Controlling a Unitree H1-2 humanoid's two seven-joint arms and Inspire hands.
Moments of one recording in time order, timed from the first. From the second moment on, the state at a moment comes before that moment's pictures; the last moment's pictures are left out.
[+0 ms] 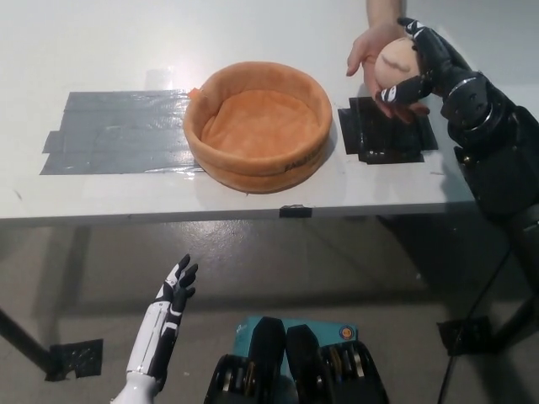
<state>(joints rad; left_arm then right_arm) 0.02 0.05 -0.07 0.00 0.15 -0.14 -0.03 -1.06 -0.24 0.23 0.79 -0.41 0.31 0.07</state>
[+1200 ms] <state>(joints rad) 0.02 0.05 -0.07 0.00 0.16 -0.14 -0.03 -1.08 -0.18 0.18 0.67 -0.42 0.13 -0.21</state>
